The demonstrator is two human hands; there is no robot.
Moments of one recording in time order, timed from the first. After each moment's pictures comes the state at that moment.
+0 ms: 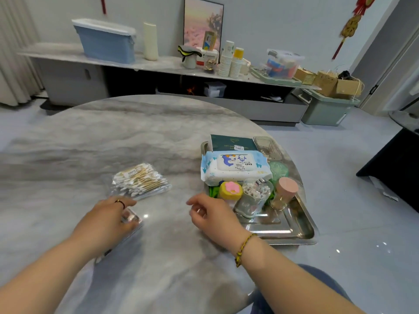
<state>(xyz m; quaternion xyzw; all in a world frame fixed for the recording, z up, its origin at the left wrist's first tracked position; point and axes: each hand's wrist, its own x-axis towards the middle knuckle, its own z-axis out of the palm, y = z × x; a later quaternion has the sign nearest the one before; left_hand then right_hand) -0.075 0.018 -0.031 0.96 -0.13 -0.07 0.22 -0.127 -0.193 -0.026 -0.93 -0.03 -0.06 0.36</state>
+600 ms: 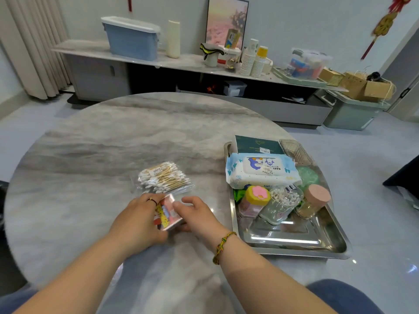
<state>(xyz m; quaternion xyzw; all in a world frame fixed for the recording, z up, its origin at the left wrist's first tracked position) -0.072 0.014 -0.041 0.96 -0.15 -0.06 0.23 -0.085 -0.122 -0.049 -0.73 0.15 0.15 0.65</state>
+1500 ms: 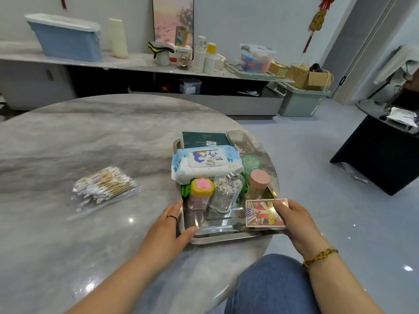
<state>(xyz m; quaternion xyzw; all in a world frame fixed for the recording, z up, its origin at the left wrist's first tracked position) -0.122 -0.114 -0.058 0.87 -0.23 -0.12 0.42 -0.208 -0.351 -0.013 -0.70 0.34 -0.12 0.61</state>
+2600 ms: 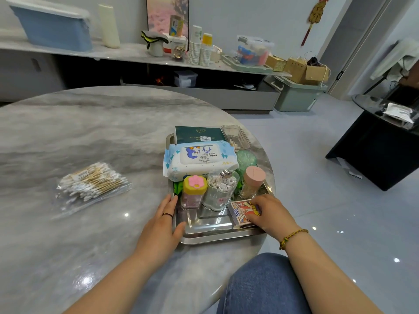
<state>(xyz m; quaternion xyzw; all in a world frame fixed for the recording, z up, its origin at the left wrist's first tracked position) -0.116 -0.129 -0.070 0.89 -0.20 -0.12 0.38 -0.182 -0.357 -0.029 -0.97 0.21 0.03 0.14</state>
